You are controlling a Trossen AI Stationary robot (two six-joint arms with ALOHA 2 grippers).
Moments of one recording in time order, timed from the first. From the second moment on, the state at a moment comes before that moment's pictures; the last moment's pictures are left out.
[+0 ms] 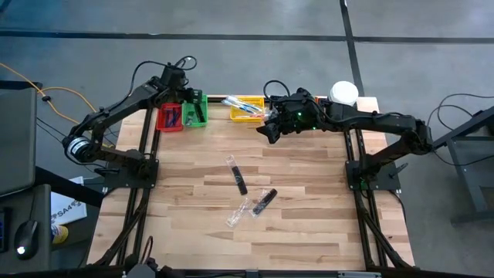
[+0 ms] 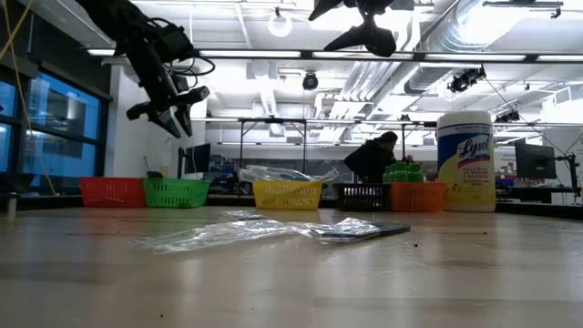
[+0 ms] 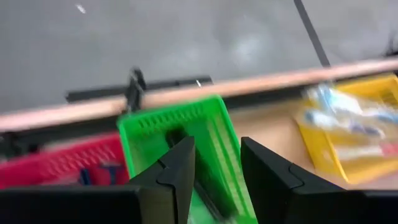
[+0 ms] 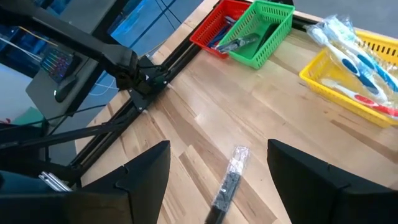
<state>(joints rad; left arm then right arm) 0.93 1.26 0.98 -0.49 -0.13 -0.42 -0.19 1.41 1.34 -0.46 0.00 0.69</state>
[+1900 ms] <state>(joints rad) 0.27 0.93 0.92 -0.86 -0.14 -0.68 0.22 1.90 1.34 -0.63 -0.05 -0.24</state>
